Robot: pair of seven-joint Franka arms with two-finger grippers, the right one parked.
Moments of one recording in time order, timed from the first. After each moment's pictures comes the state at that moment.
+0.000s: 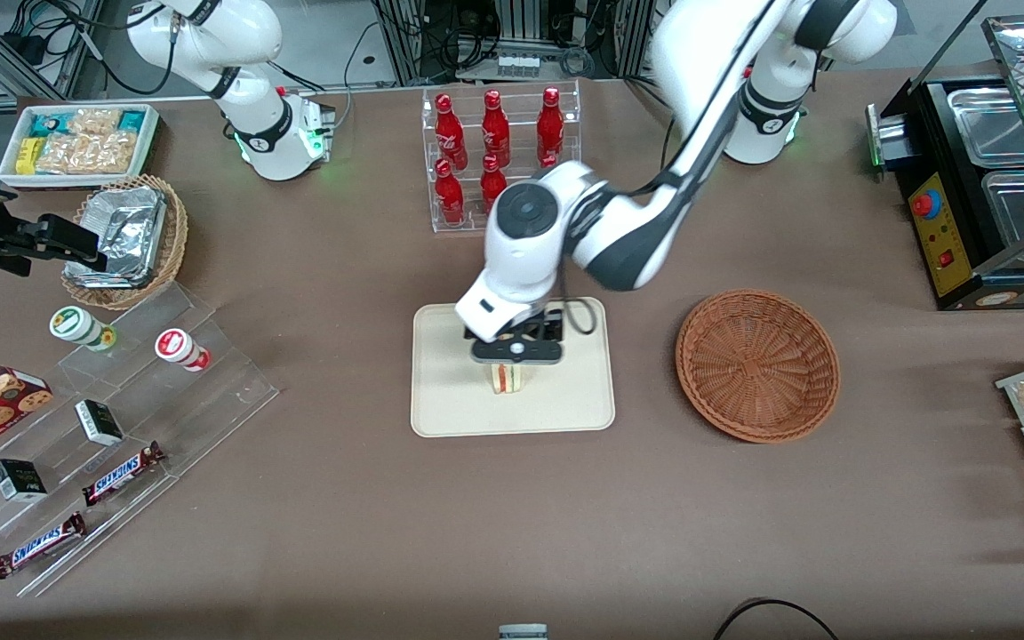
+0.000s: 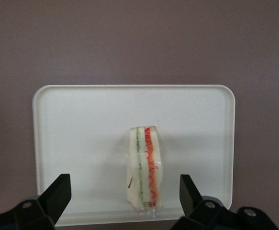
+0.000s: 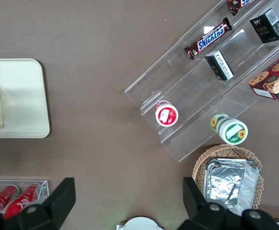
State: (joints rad) arm -0.68 0.56 -0.06 -1.38 0.04 2.06 -0.81
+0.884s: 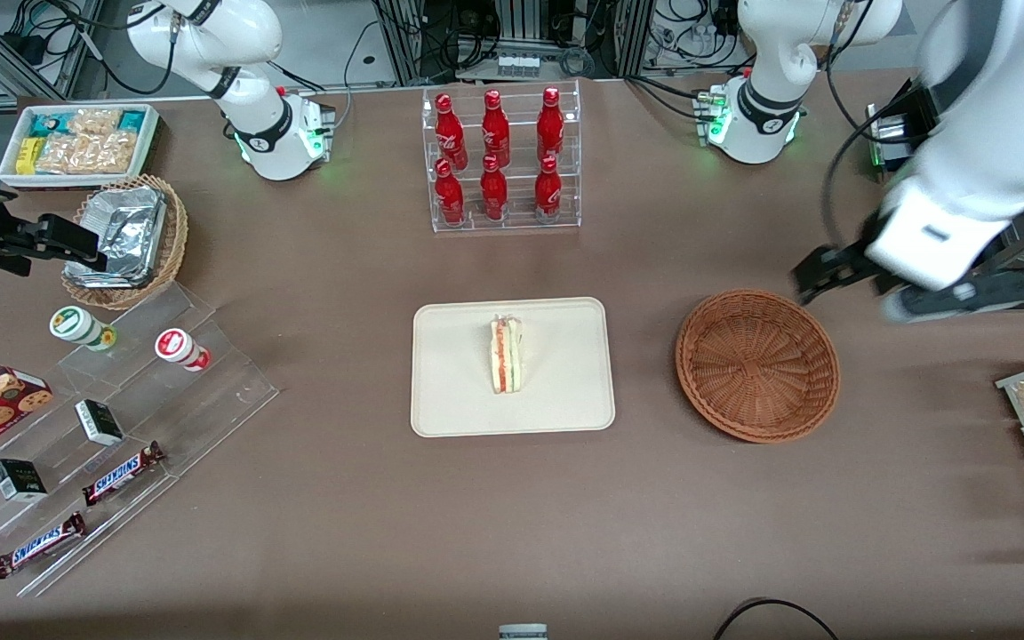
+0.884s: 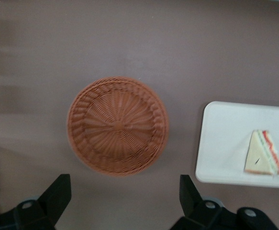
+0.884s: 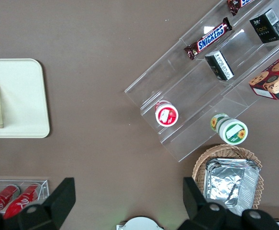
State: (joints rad) arm -0.13 0.05 -0.05 -1.54 -0.02 1.61 -0.28
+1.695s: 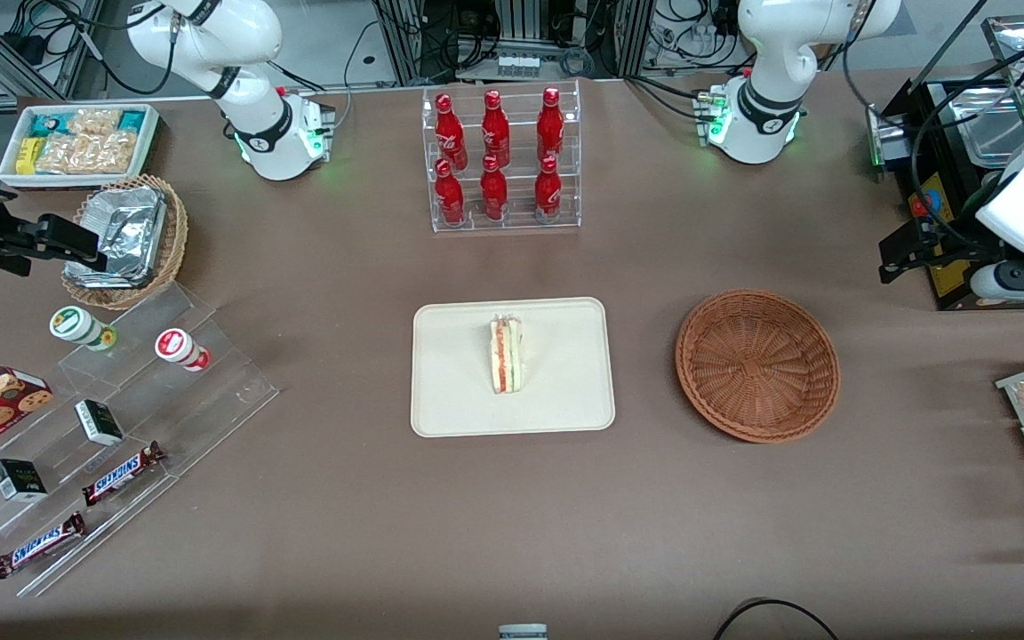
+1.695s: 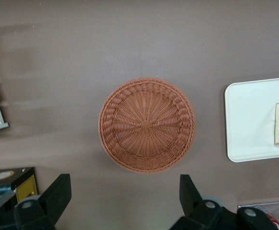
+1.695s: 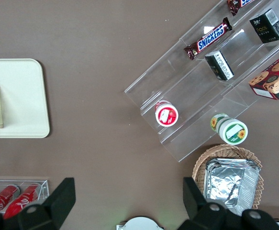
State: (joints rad) arm -0.03 0.06 -0.06 -1.49 -0.01 1.58 0.00
